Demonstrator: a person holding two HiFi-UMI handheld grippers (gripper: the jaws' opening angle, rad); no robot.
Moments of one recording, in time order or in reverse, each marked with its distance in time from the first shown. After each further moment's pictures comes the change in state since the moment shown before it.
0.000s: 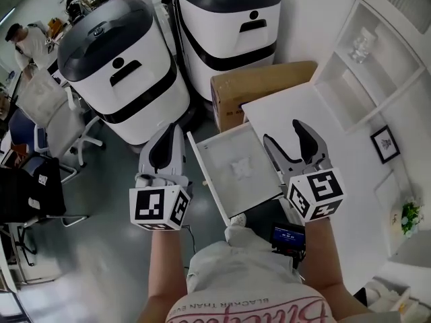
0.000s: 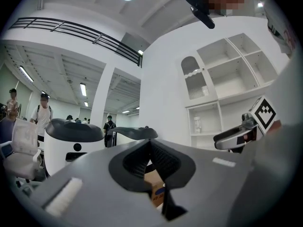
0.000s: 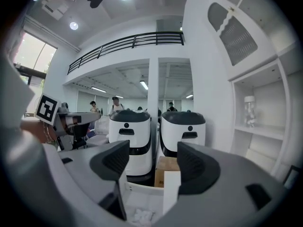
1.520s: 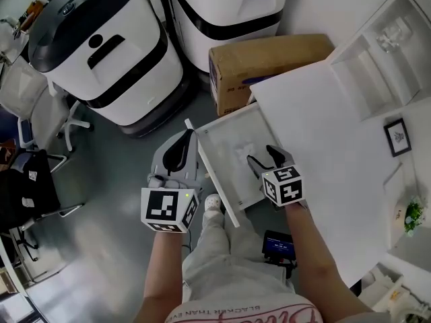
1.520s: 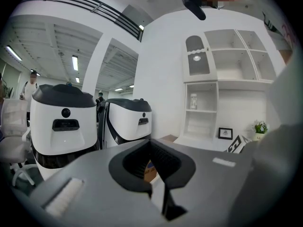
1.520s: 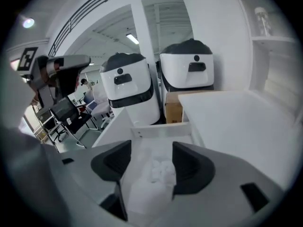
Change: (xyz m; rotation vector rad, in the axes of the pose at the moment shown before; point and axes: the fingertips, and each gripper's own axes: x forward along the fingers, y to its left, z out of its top) left arm 0.037 0.011 -0.131 -0.071 0.260 -0.133; right arm 0.088 0.045 -0.258 0.208 0.560 0.079
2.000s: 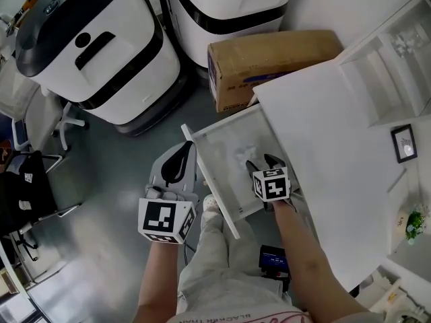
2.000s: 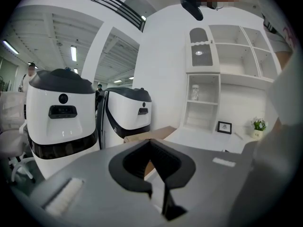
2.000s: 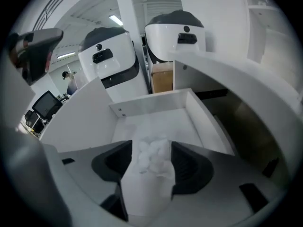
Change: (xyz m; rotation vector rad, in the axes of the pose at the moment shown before) left arm 0.020 0.012 -0.045 -0.026 0.092 -0.031; right arm 0.076 -0.031 -0.076 0.108 0.199 -0.113
